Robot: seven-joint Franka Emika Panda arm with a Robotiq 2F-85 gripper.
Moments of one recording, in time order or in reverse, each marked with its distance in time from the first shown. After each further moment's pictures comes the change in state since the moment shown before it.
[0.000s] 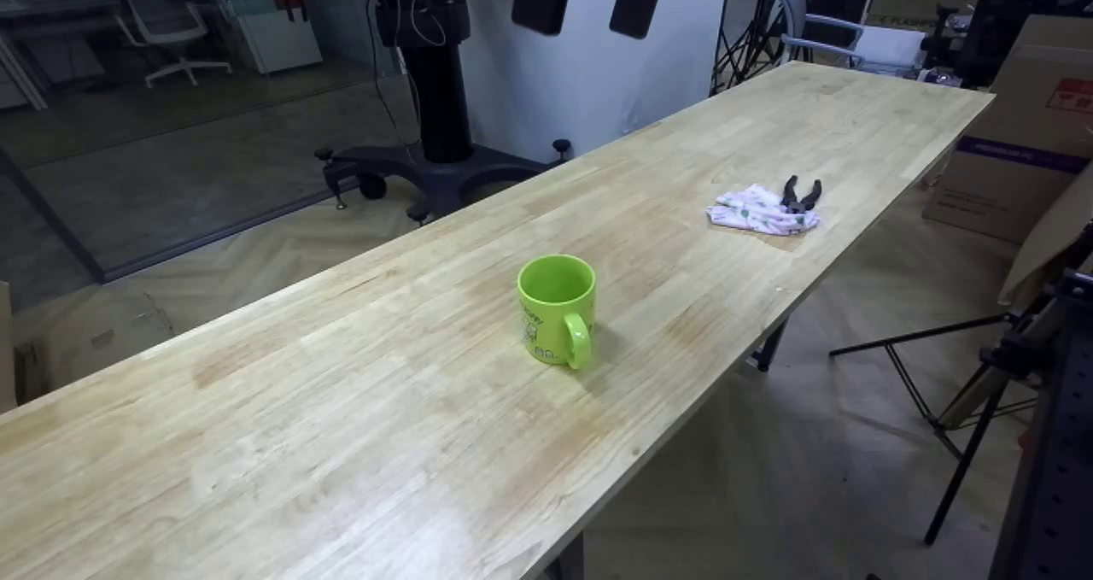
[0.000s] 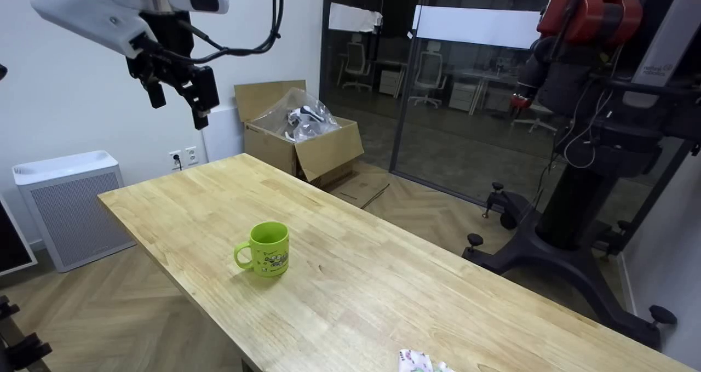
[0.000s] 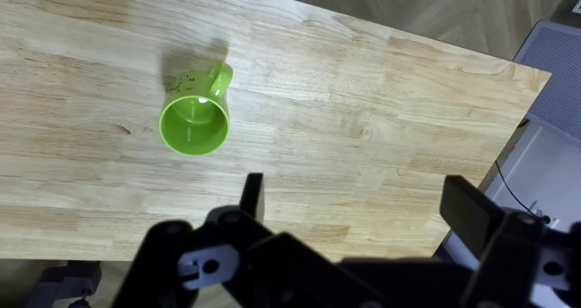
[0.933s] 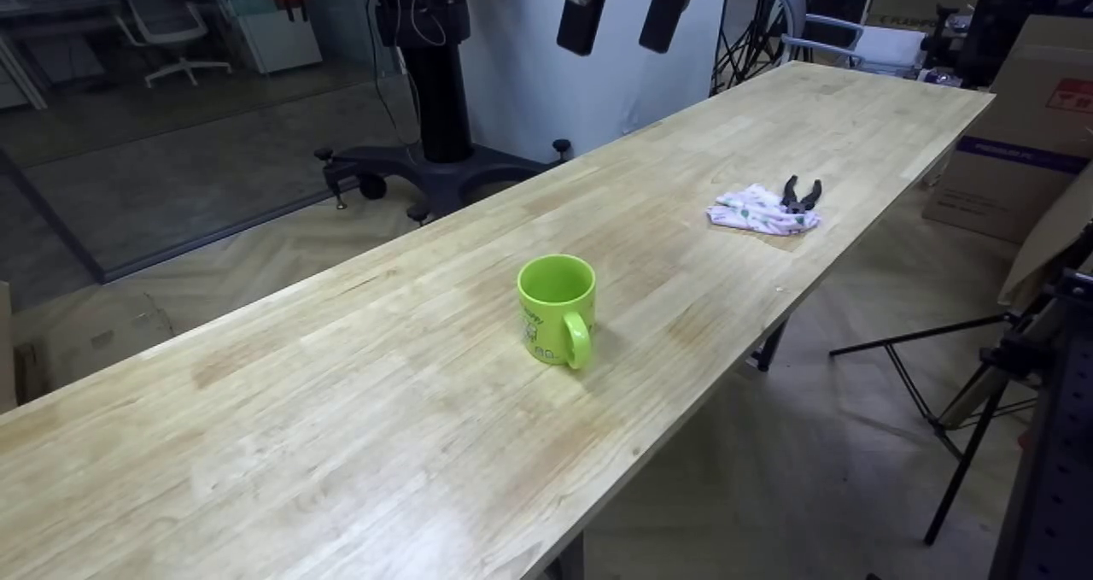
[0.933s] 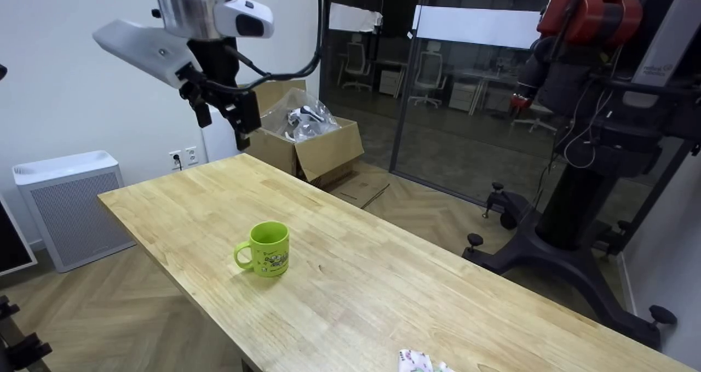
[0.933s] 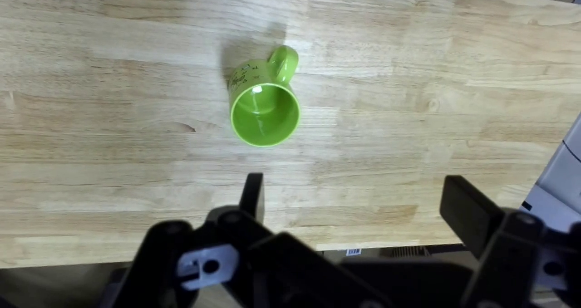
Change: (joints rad) arm -0.096 0.086 -0.035 0.010 -0.021 0.090 0.002
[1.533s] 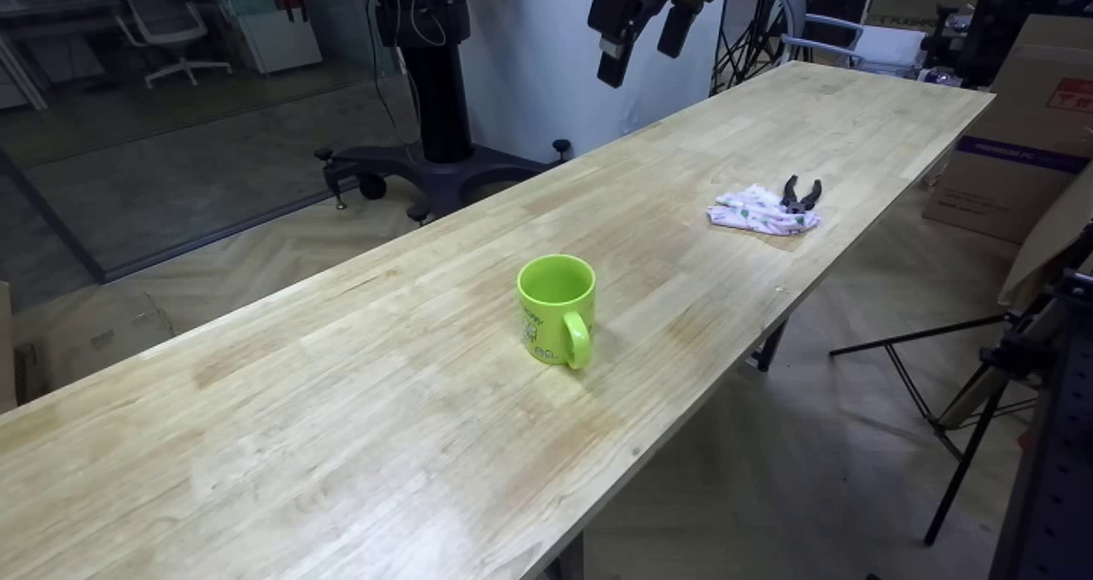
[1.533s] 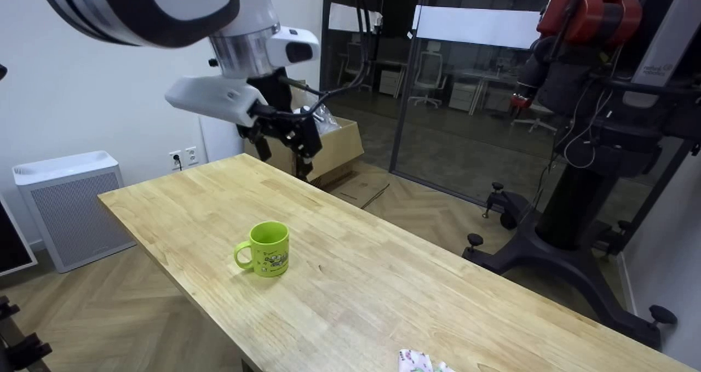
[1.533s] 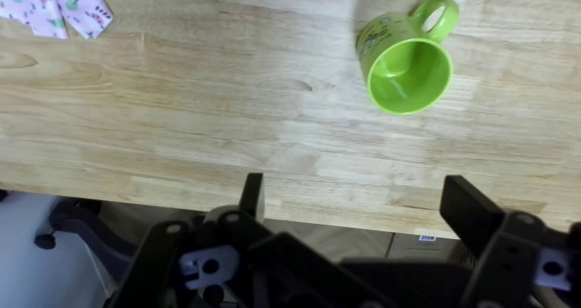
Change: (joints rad) arm -0.140 0.160 0.000 0.016 -0.319 0.251 0.087
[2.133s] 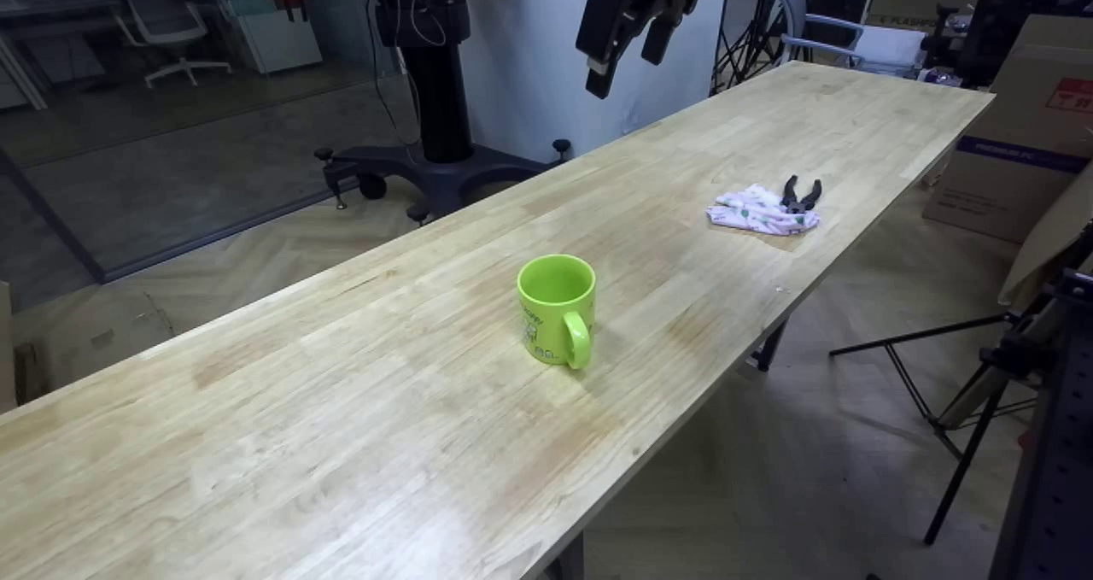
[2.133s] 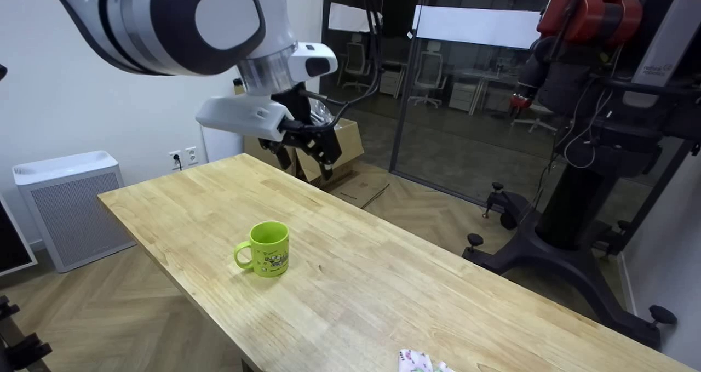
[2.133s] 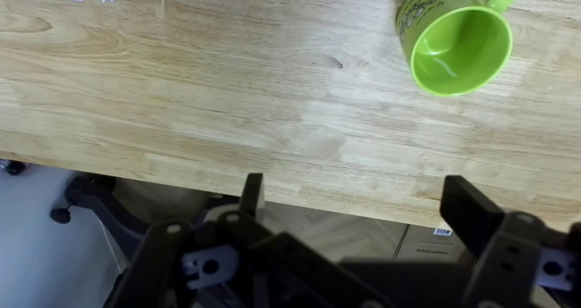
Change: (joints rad) arm -0.028 0.106 -0.006 0.053 -0.110 0.096 0.047
